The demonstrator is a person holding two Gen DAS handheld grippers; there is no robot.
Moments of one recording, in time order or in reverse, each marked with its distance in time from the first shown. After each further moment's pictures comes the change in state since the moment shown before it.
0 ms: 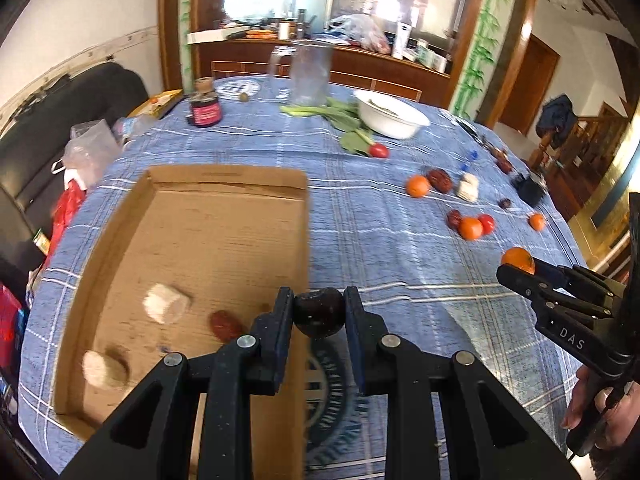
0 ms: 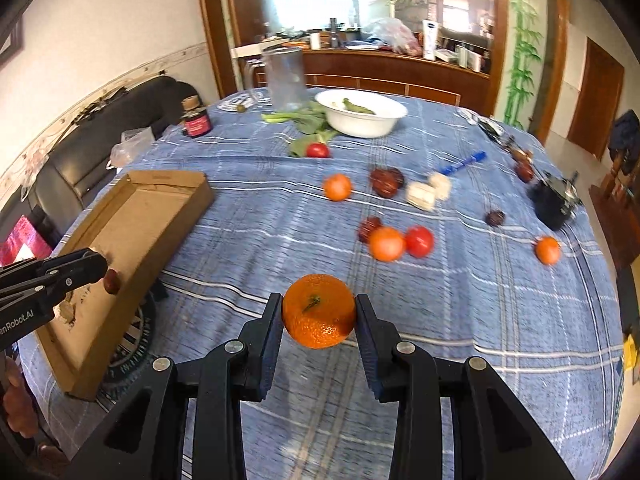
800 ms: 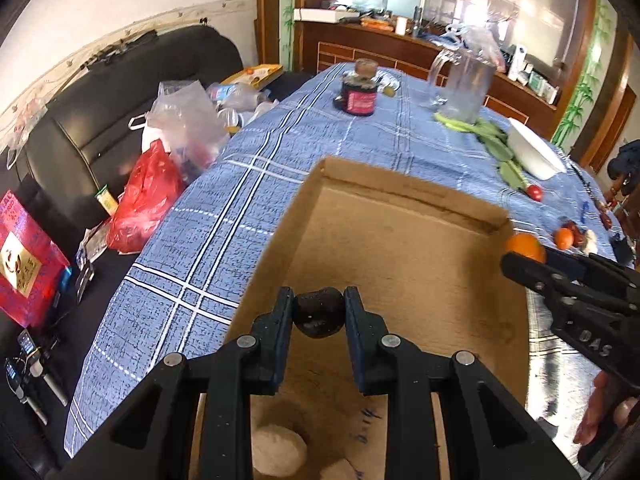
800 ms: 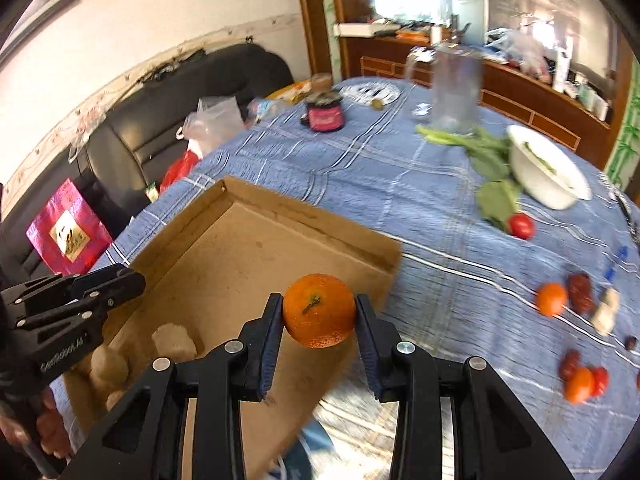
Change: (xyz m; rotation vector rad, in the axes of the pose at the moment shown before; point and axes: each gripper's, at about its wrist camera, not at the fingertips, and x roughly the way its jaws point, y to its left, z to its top) left arm 0.029 0.148 0.022 -0.181 0.045 0.228; right arm 0.109 0.160 0.087 -0.183 0.078 0.222
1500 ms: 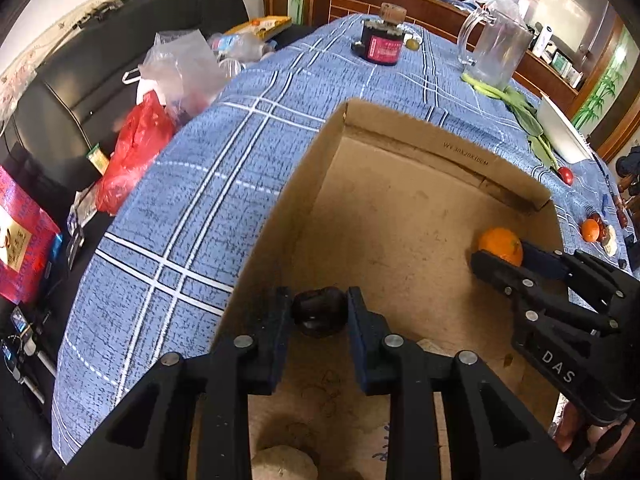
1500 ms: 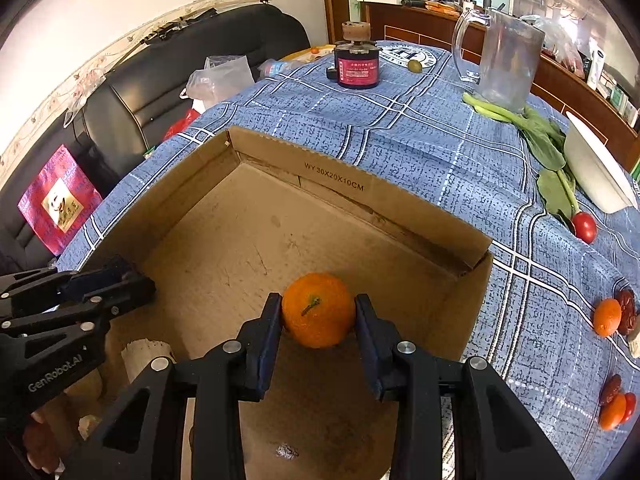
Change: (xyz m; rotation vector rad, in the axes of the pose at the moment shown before) left arm 0.044 0.010 0.000 -0.046 0.170 -0.007; right arm 0.058 0.022 0.000 -0.059 0.106 0.005
